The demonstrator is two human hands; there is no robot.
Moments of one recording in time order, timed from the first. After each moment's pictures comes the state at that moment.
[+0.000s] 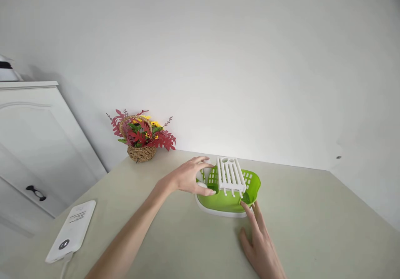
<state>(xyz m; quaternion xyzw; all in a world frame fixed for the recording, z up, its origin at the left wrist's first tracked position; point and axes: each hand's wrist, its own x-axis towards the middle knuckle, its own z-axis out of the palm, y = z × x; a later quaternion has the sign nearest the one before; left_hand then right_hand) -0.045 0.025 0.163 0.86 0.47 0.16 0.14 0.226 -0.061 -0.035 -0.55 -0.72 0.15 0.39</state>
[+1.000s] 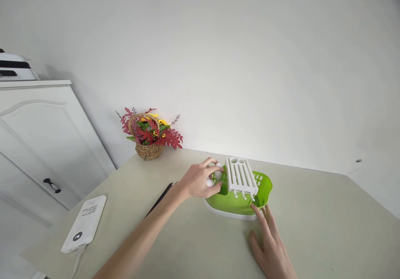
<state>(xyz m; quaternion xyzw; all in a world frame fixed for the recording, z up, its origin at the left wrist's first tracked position) -0.033 0.016 0.139 0.86 0.47 0.21 0.02 0.228 -0.063 -0.037 -0.55 -0.72 0.15 0.39</state>
